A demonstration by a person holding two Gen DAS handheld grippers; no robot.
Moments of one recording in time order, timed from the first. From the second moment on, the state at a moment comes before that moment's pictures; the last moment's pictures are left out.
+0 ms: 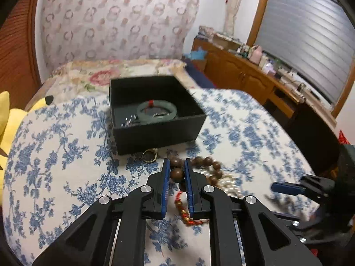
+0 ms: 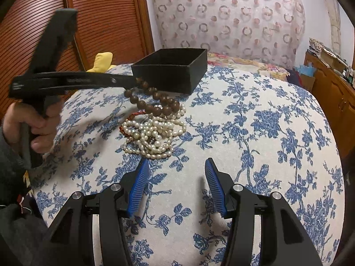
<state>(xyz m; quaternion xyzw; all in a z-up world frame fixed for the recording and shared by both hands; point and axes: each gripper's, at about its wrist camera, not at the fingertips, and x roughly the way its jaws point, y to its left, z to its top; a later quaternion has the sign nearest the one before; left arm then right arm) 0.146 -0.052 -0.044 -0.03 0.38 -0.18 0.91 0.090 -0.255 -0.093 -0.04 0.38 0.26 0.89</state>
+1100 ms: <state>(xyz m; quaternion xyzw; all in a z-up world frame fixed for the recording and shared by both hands) 0.102 -0.025 0.002 -0.04 0.31 -0.18 0.93 0.113 -0.198 -0.094 -0.11 0.39 0.31 0.86</state>
